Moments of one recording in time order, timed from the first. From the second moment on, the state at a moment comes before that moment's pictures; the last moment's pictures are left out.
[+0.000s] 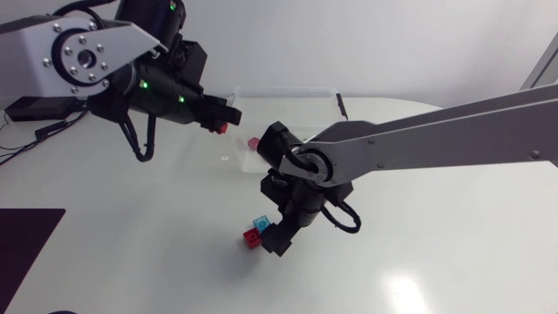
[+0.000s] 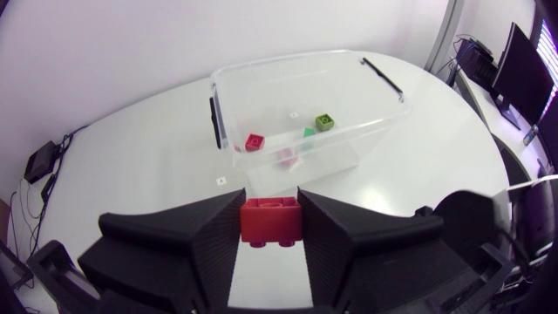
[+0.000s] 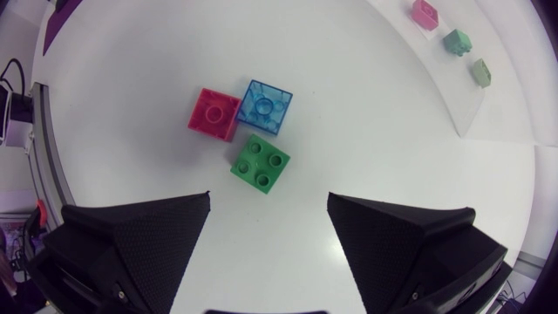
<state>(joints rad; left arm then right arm) -0.48 1.54 1.31 -0.53 -0.09 -0.05 0.77 1.89 1.21 -0.67 -0.05 -0.08</state>
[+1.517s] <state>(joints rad) -0.48 1.66 1.44 -0.41 -0.13 0.03 0.51 1.78 1.61 -0.93 -0.04 0.00</state>
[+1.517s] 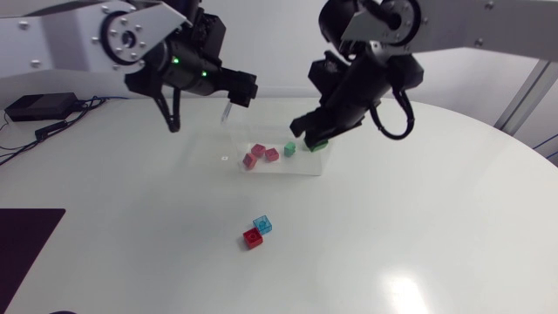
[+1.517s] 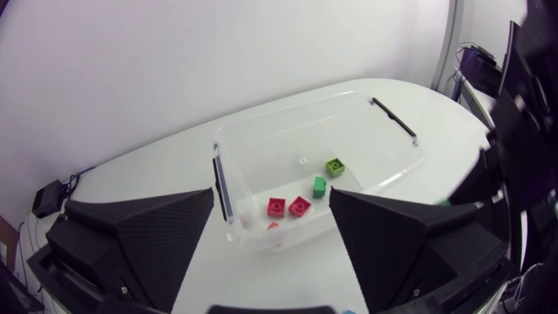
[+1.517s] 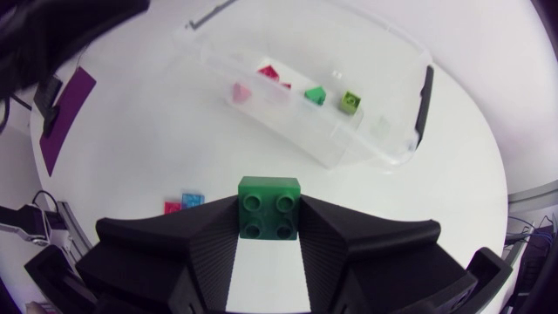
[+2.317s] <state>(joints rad) -0.59 1.60 0.81 -0.18 0.05 0.26 0.37 2.15 2.07 -0.81 -0.02 0.00</state>
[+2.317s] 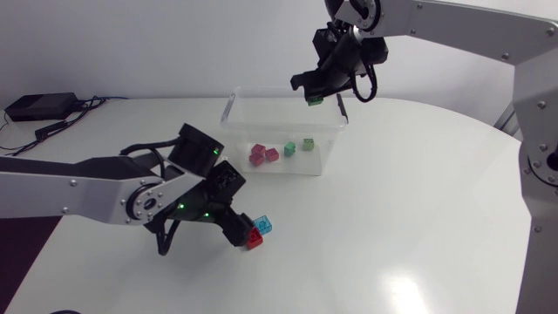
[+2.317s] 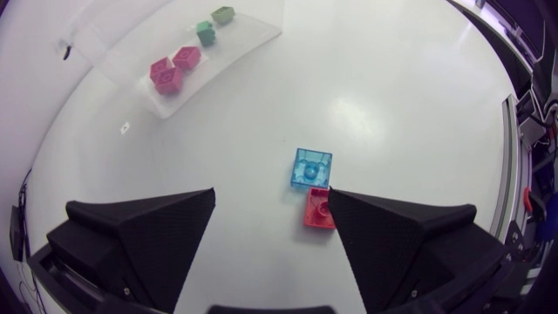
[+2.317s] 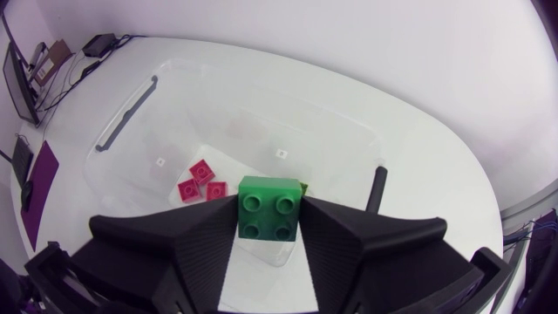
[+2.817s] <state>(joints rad) -0.65 1.79 0.80 -0.10 0.07 0.31 0.52 1.84 1.65 -0.76 -0.02 -0.03</state>
